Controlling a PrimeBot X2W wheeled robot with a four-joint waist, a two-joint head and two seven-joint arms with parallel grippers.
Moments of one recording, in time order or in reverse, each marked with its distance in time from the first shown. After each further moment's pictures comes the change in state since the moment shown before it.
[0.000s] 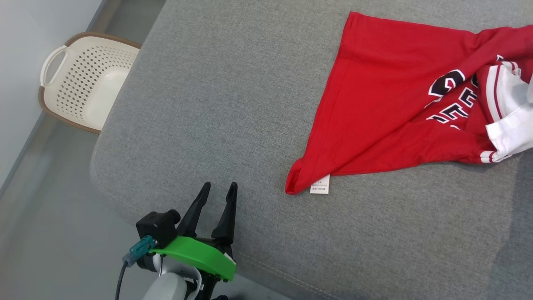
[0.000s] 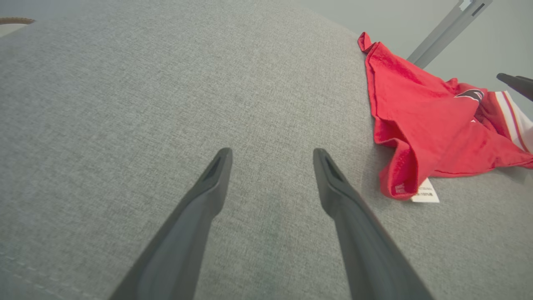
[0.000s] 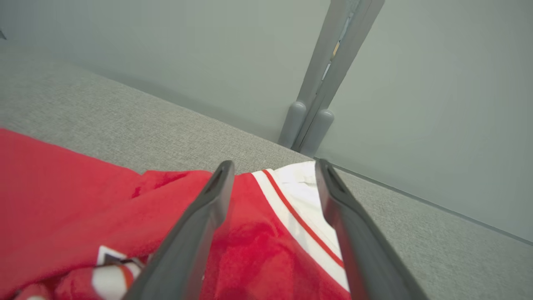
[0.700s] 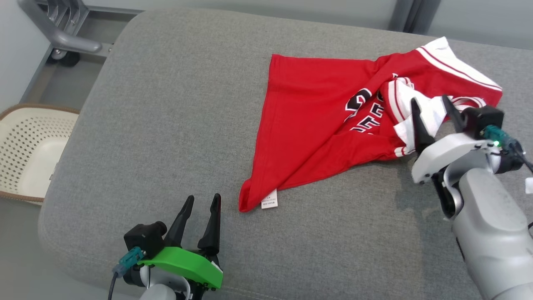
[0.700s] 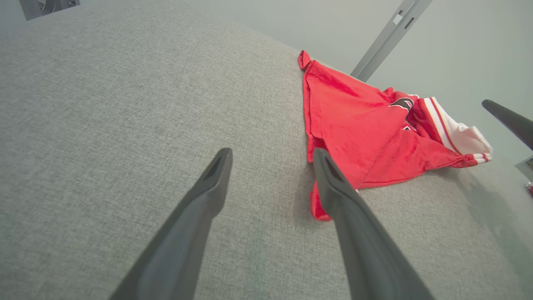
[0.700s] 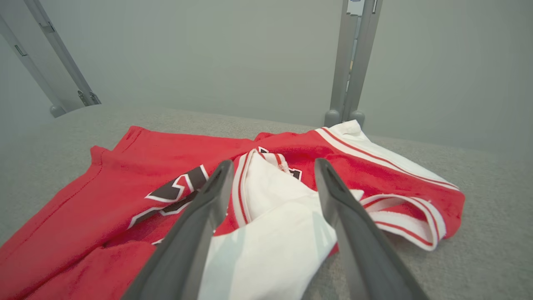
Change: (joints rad) left arm 0.035 -0.001 0.081 0.039 0.037 0.000 0.000; right arm 0.397 0.244 0.167 -0.340 0.341 0.000 -0.116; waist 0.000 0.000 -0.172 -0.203
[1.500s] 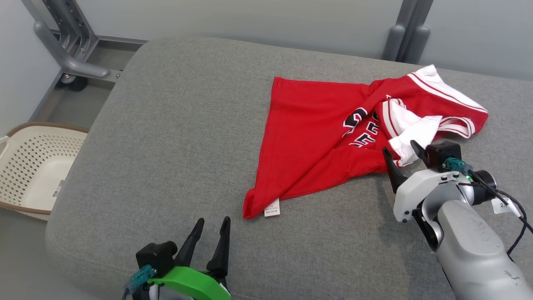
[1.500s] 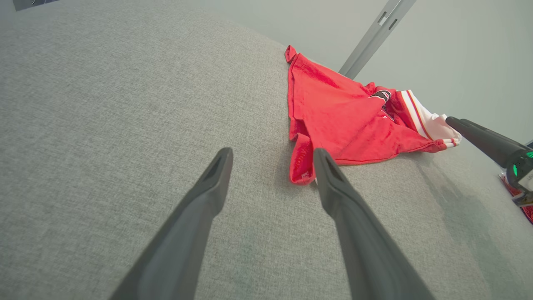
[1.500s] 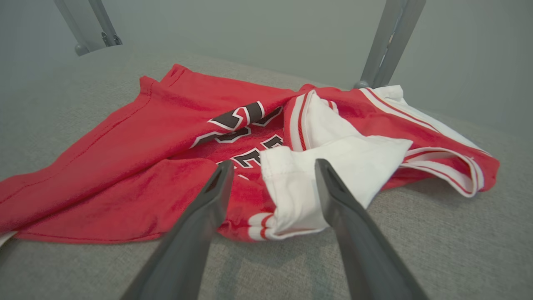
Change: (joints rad) left arm 0.065 0.000 -0.042 0.017 -0.013 0.000 0.000; right arm 0.110 0.044 0.105 0.034 -0.044 0.000 0.062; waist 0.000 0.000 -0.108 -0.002
